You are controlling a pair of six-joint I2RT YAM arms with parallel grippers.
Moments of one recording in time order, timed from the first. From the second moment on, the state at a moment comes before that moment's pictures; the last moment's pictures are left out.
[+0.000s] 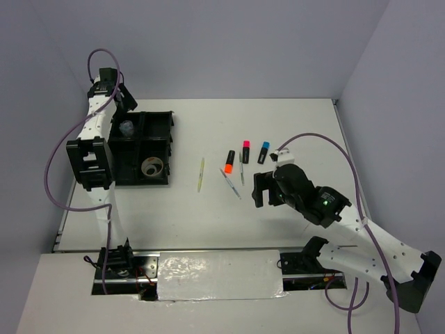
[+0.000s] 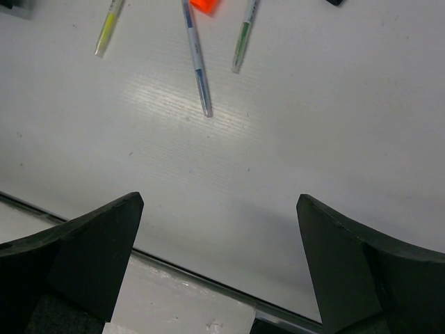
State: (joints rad) left arm 0.14 2.24 2.14 -0.77 -0.24 -0.50; right arm 0.80 0.82 0.83 -0.72 0.26 0.46
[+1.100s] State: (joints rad) left arm -0.28 0.92 0.95 -0.76 -0.22 -0.43; right arm 0.25 2.01 1.44 -0.51 0.17 0.44
